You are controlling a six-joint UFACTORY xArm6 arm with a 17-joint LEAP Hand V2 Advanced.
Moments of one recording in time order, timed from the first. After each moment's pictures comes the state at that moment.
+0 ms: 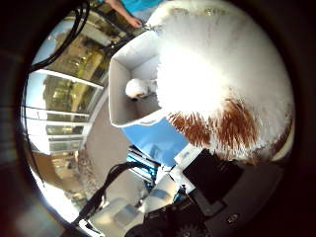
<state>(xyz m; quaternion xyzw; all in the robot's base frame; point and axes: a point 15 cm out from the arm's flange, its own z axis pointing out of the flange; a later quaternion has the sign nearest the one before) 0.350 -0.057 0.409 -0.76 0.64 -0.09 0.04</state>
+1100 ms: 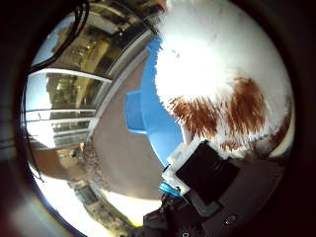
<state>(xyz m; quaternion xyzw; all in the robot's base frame) 0.499 0.229 0.320 -0.81 0.59 0.00 -0.01</state>
